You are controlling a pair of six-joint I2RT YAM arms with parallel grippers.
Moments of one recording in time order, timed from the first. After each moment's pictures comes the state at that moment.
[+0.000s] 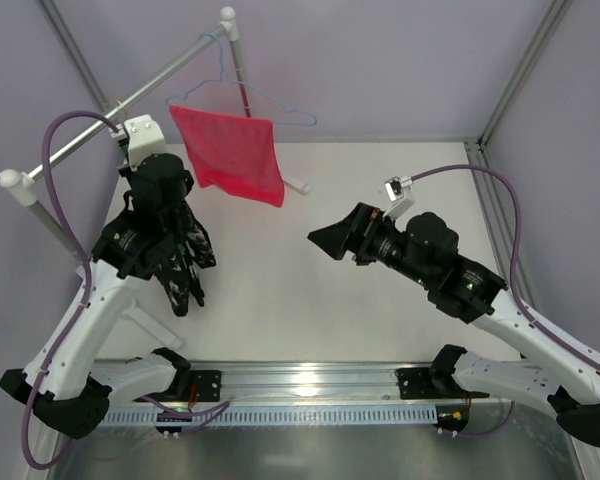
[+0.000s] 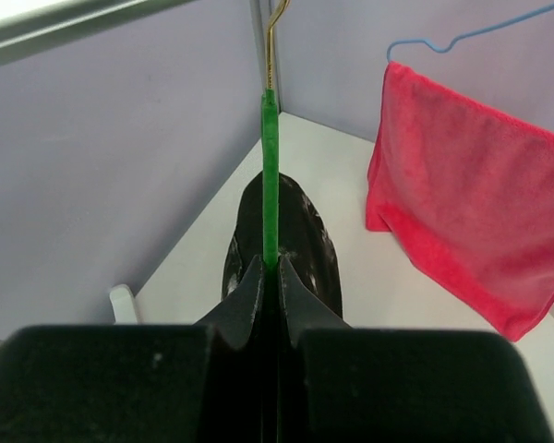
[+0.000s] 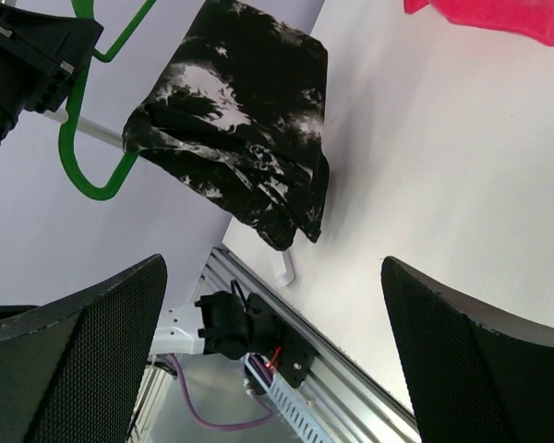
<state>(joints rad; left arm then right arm) -0.54 1.09 1.43 -0.54 -1.06 -0.12 0.85 0.91 1.00 -0.24 0.01 0.87</state>
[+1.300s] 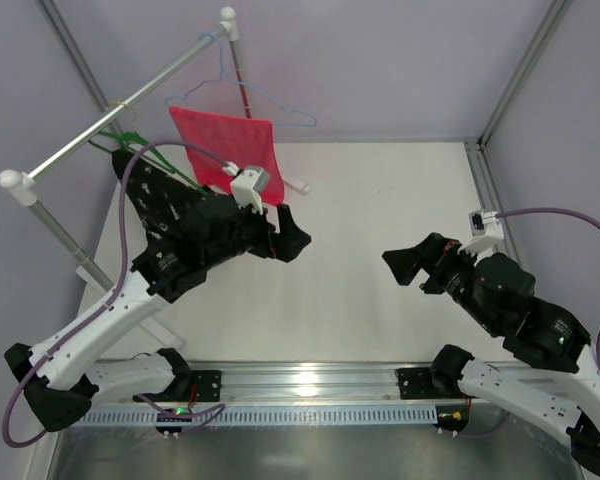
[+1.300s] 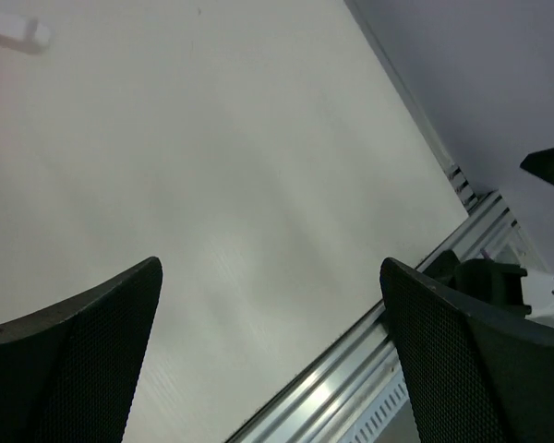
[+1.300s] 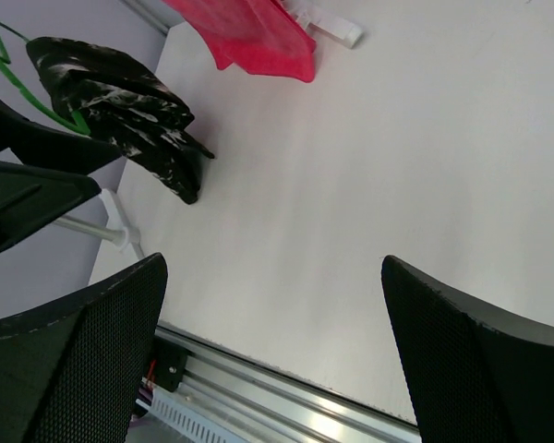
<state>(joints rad) -0.81 1.08 1.24 -0.50 -0.01 -0.48 0.85 0.57 1.05 -0.78 0.37 0.76</state>
